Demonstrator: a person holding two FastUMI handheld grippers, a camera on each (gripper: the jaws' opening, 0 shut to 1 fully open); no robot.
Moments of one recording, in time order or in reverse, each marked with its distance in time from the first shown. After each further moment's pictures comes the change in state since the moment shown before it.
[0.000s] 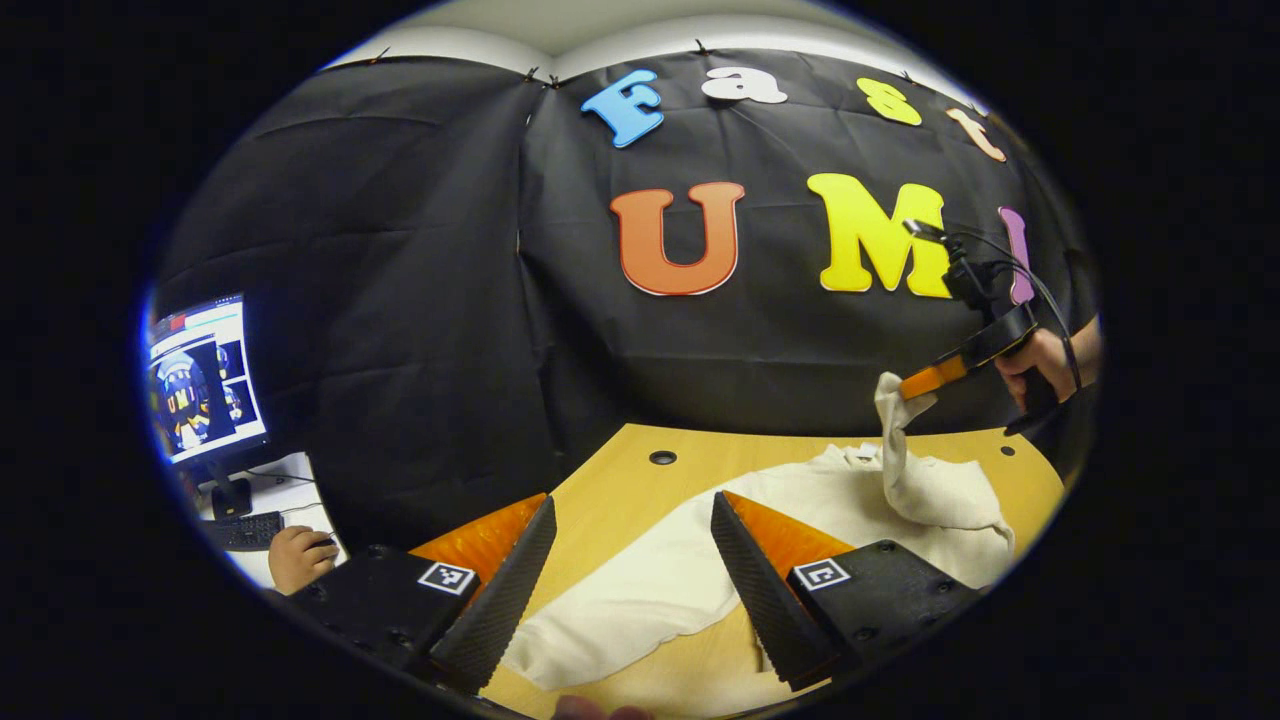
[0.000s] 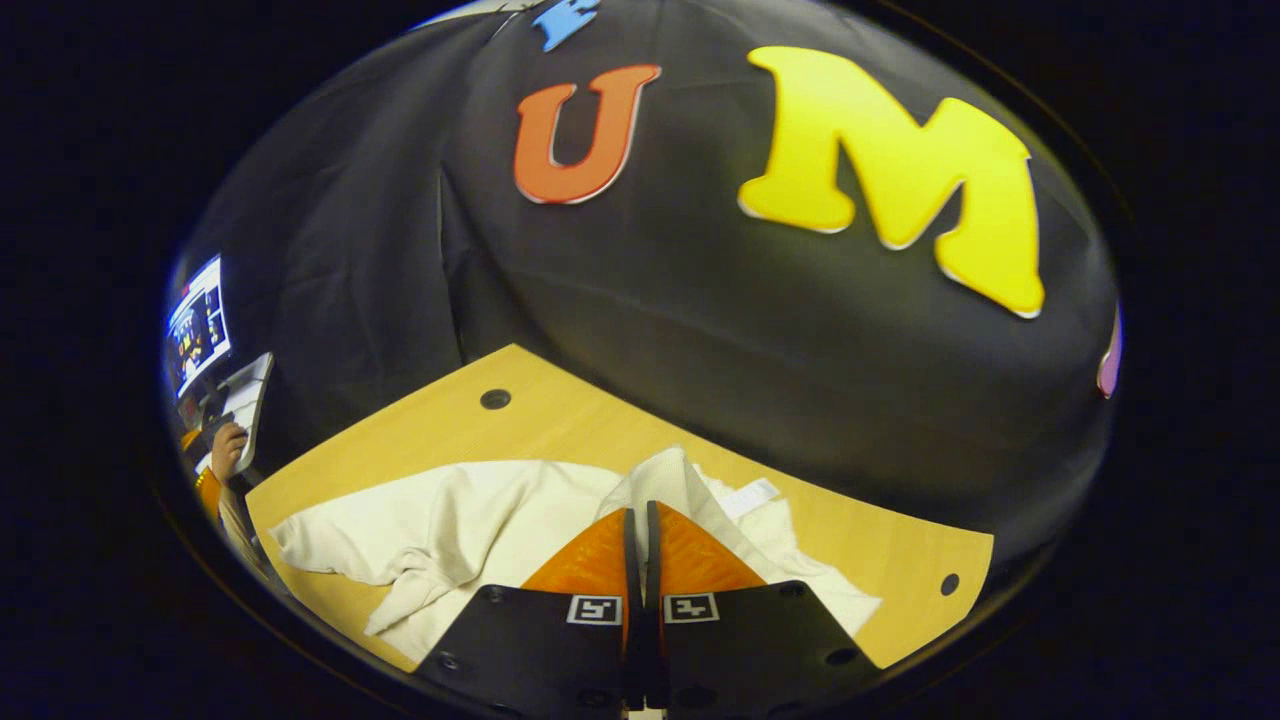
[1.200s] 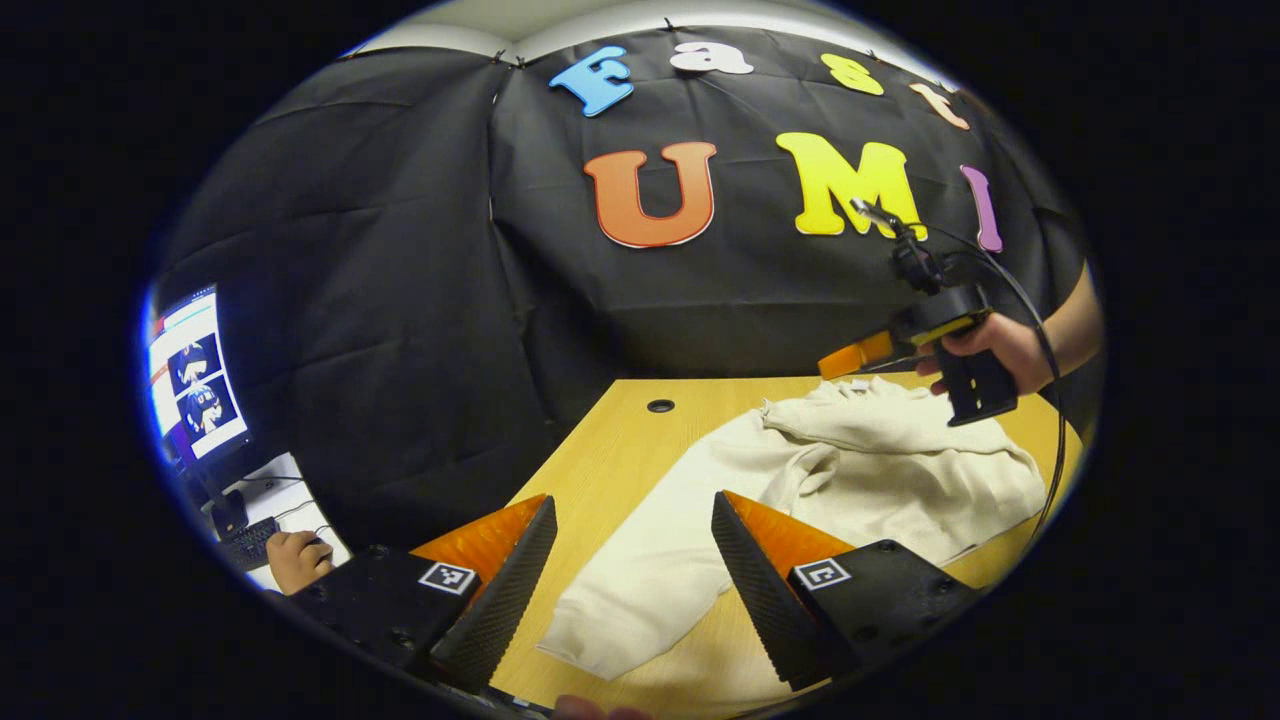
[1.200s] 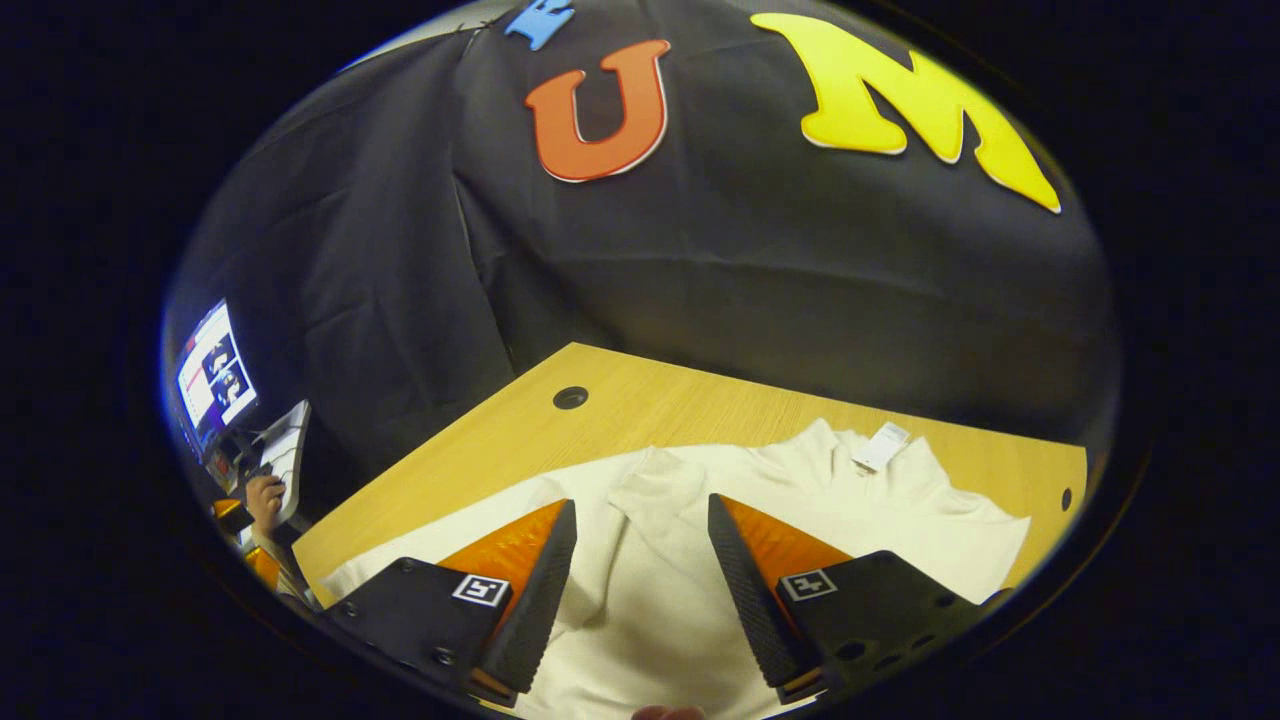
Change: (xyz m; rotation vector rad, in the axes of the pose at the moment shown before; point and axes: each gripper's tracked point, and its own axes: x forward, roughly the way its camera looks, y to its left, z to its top) left arm -0.012 0.020 -0.072 0.103 0.078 -0.119; right arm -0.022 0.075 -0.033 0.147 -0.109 0.082
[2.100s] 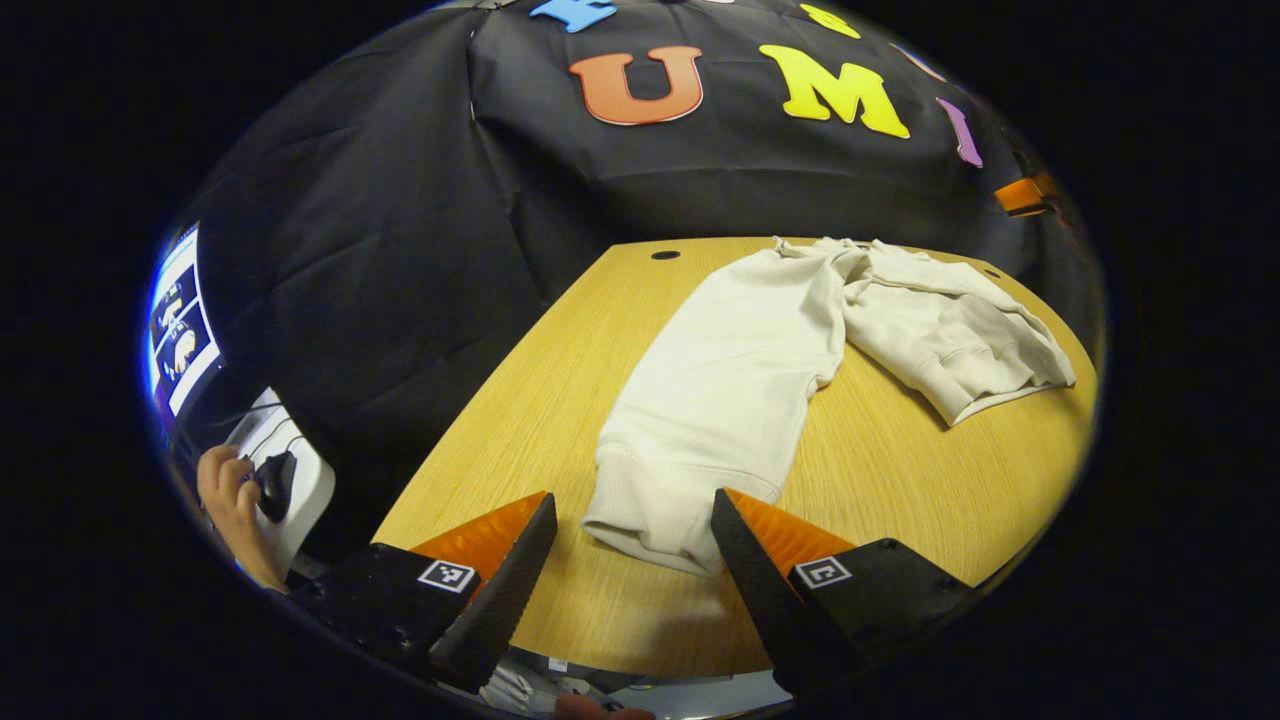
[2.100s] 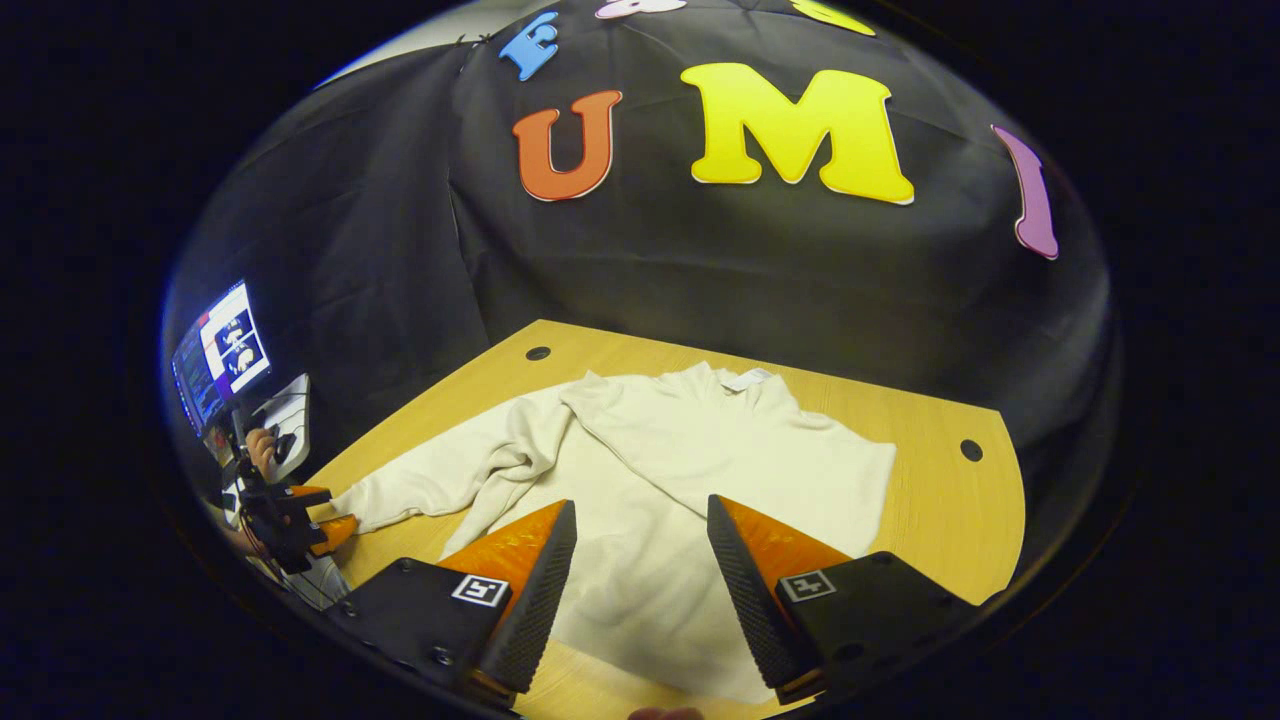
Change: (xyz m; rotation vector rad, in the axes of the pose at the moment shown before) left arm 0.006 0.044 -0.157 0.027 0.278 -0.067; right arm -0.192 -0.050 -0.079 0.071 0.039 -0.117
